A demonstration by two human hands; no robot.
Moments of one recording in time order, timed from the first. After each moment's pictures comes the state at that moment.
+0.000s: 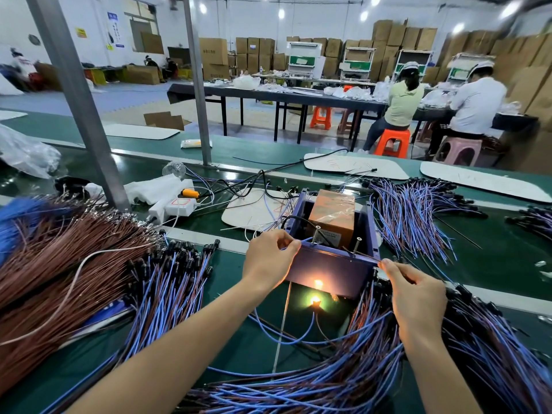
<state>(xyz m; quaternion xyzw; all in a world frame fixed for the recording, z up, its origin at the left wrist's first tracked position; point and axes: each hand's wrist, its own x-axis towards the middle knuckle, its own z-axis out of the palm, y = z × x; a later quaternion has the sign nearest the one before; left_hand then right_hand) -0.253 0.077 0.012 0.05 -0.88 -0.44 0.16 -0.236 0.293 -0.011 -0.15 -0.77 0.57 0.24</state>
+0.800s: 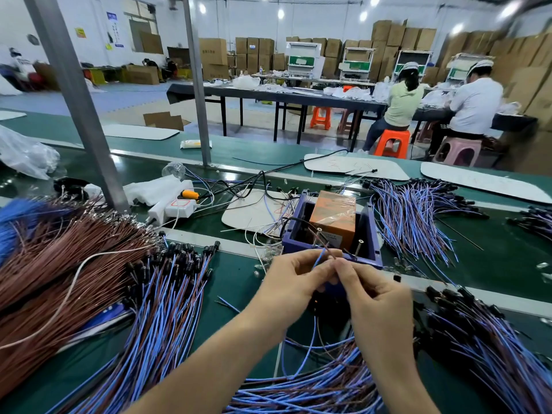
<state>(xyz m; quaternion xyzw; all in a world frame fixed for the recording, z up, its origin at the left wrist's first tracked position) -0.177 0.106 0.052 -0.06 -0.67 -0.74 -0.02 -0.167 0.223 0.038 0.08 -0.73 0.65 0.19</state>
